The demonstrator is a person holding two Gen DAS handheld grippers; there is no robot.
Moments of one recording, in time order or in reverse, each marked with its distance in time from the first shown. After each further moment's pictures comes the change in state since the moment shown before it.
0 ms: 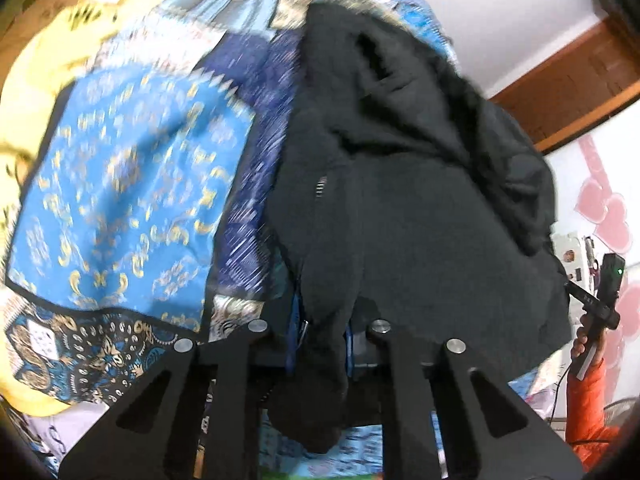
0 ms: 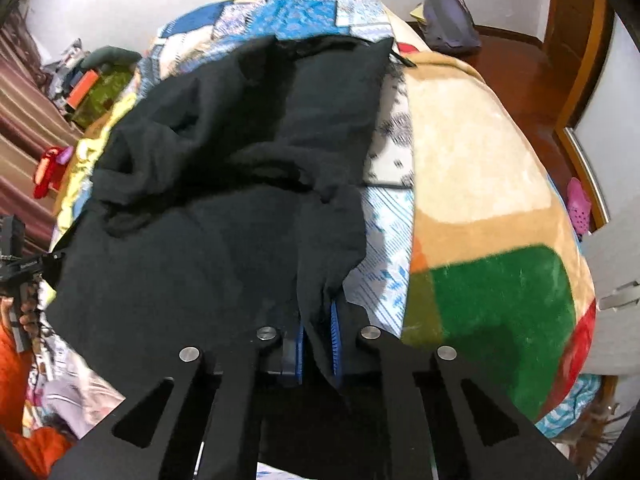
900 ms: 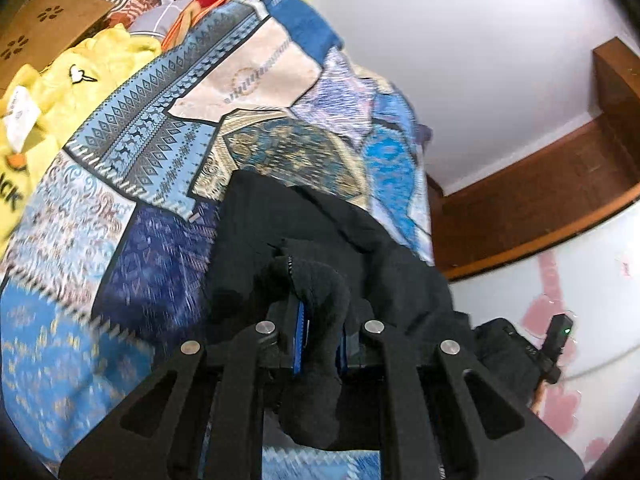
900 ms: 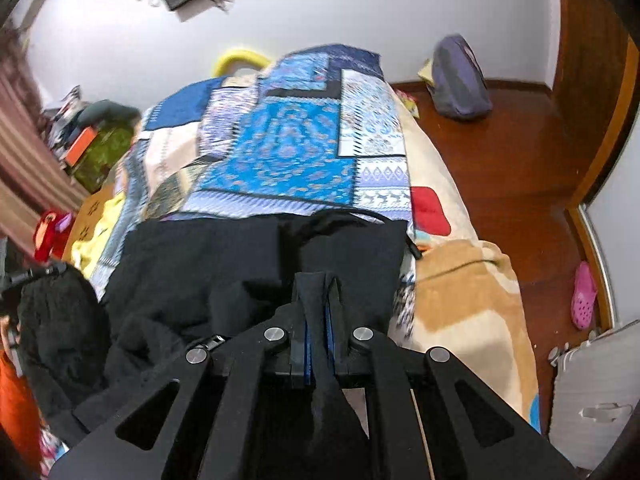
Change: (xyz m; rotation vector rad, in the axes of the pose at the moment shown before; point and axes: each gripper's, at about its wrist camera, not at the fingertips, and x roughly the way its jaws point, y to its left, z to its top) left arm 0.013 -0.024 0.225 -0.196 -0.173 -0.155; right arm 0.028 -0.026 0.221 0.017 -0.140 0.004
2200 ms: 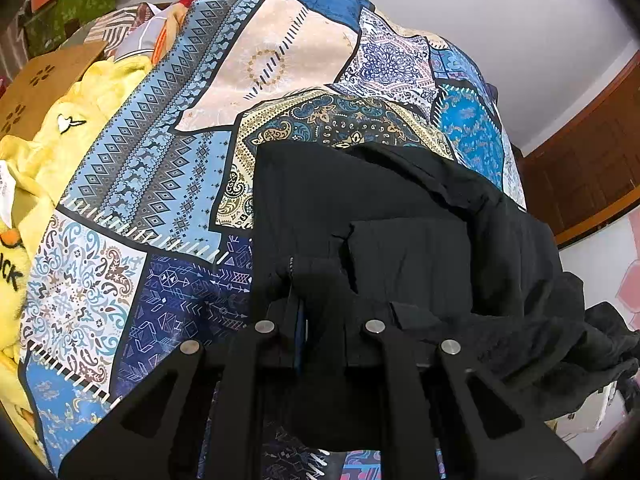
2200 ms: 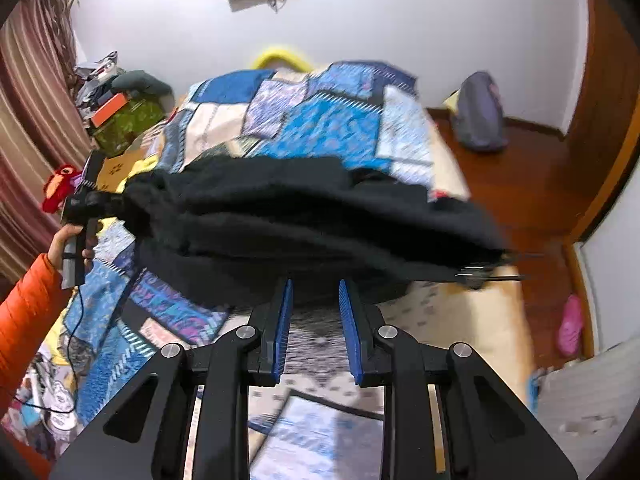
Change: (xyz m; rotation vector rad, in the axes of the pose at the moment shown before) left arm 0.093 -0.011 0.014 0.160 0.039 0.324; right arm -0.051 0.066 -0.068 -0.173 -0.049 0.017
